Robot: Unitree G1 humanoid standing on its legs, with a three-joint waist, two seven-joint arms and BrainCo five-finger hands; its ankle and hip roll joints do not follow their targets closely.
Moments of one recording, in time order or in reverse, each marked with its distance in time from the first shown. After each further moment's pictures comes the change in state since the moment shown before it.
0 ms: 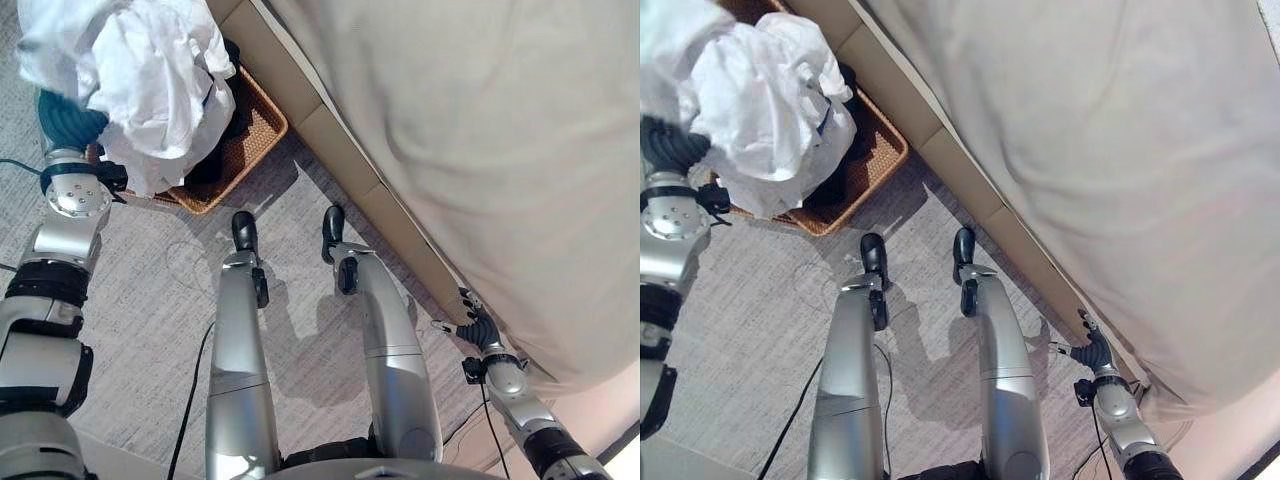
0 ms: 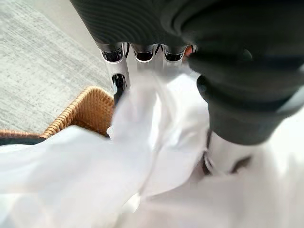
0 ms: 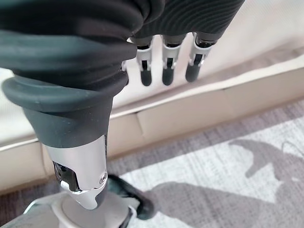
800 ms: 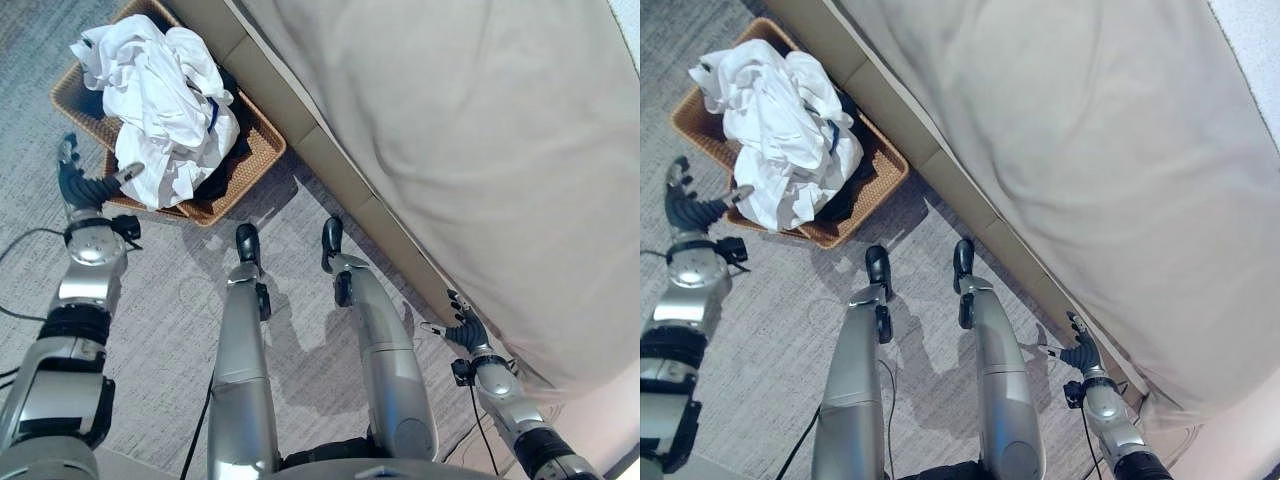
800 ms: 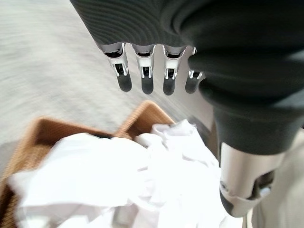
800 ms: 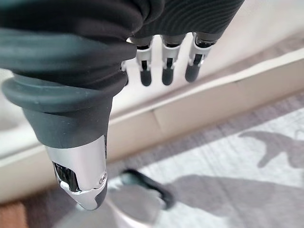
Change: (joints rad) left arm 0.431 -0.275 0.262 -0.070 -0.039 0.020 -0.007; right arm -0.023 0.053 0.040 0.019 0.010 0.009 -0.015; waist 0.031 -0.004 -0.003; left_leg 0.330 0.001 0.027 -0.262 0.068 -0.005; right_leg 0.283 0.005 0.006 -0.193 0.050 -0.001
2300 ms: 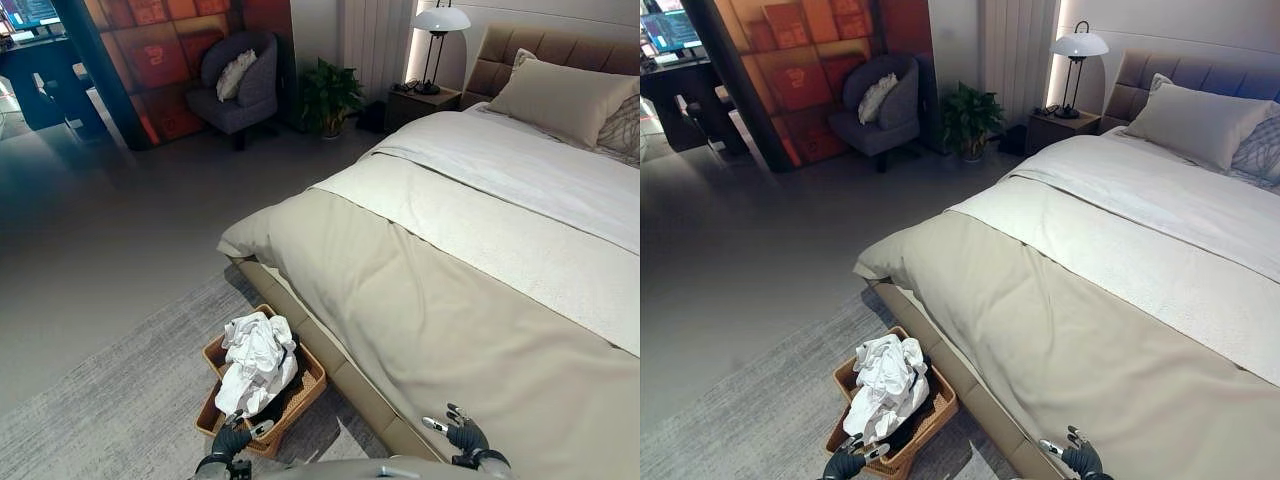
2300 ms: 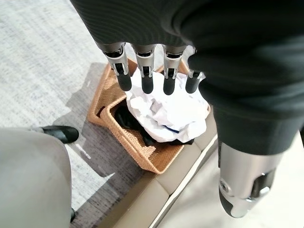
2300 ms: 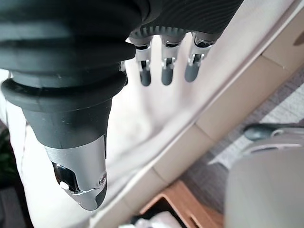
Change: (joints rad) left arm 0.488 -0.477 -0.149 0.425 0.191 -0.027 -0.400; right arm 0.169 0.157 -0.070 0.386 0.166 0.041 0.235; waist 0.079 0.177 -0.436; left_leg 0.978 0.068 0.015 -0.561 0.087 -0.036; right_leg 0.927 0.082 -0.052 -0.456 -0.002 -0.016
